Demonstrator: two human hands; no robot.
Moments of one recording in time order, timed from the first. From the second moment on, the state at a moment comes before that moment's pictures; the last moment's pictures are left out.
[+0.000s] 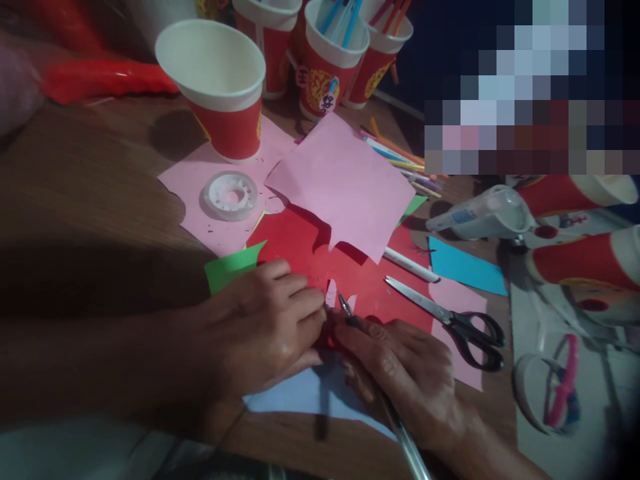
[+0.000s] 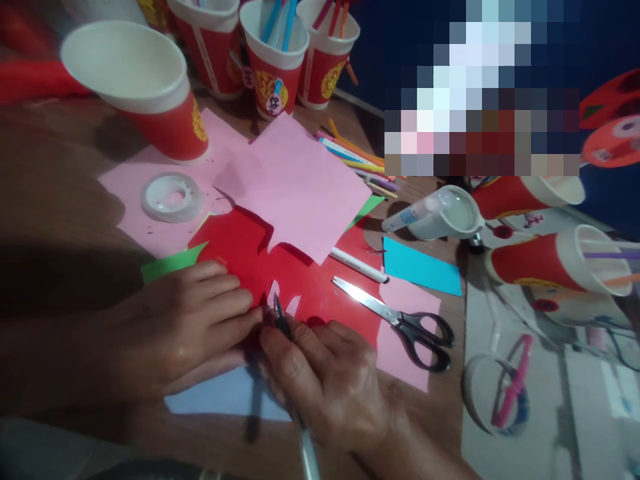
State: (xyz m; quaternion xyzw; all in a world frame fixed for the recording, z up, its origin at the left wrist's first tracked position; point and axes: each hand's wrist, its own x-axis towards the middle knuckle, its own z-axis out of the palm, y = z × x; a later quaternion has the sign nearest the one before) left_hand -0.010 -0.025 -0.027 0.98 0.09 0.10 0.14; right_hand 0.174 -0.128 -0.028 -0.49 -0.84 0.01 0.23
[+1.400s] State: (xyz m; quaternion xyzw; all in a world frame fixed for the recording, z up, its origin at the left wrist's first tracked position) left_hand -0.014 -0.026 -0.014 0.98 0.11 0.06 0.17; right_hand 0.166 -0.134 -0.024 -0.65 -0.62 0.23 0.37
